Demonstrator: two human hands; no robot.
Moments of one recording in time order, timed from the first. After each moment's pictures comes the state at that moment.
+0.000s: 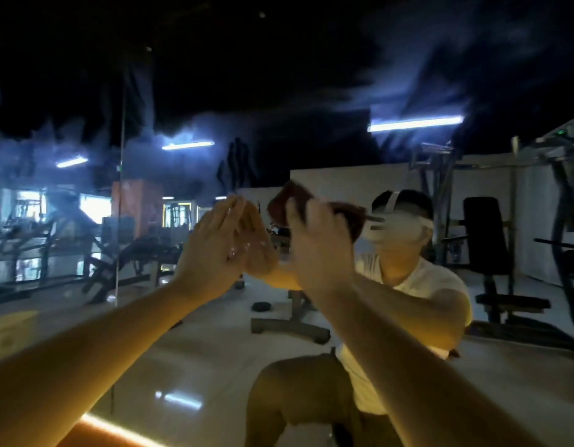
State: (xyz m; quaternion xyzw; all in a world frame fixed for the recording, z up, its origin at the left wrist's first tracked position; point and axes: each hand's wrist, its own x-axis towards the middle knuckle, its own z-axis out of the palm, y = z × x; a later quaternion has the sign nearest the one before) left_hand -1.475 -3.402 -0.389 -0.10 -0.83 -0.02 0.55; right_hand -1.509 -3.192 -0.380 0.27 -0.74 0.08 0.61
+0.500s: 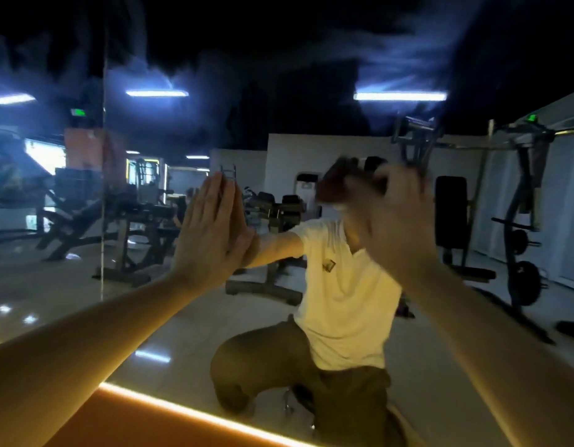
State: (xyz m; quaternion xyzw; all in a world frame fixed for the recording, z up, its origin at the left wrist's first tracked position) left_hand -1.491 -3.427 -0.446 -0.06 -0.82 0.00 0.57; right_hand -1.516 -3.123 -0.384 0.24 -0.72 0.02 0.65
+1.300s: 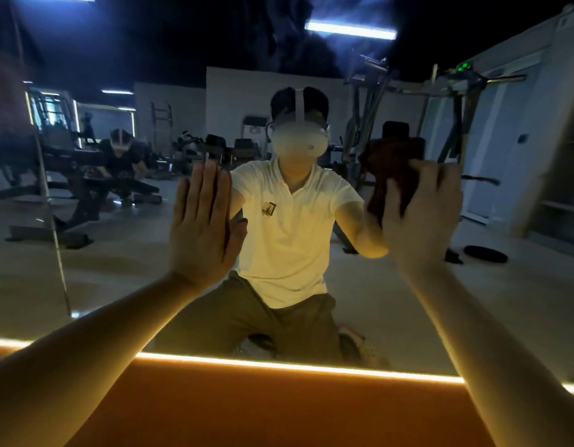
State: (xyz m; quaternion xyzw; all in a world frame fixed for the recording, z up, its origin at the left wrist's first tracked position) left_hand -1.528 -3.443 -0.537 -0.13 -0.75 0.01 0.64; right_hand -1.508 -3.121 -0.475 0.07 -0.72 0.15 0.67
